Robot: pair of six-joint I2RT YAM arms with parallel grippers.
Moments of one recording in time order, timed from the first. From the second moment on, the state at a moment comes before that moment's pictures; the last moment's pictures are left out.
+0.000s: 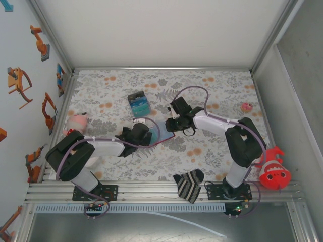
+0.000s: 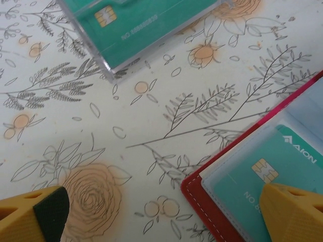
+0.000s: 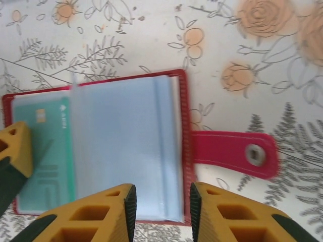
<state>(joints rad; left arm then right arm) -0.85 1.56 0.57 0.10 -0.52 -0.36 0.66 1.74 1.11 -0.46 -0.14 0.35</state>
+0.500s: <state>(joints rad) -0.79 1.37 0.44 0.09 -0.50 -0.43 0.70 1.64 1.11 -0.51 -0.16 0.35</state>
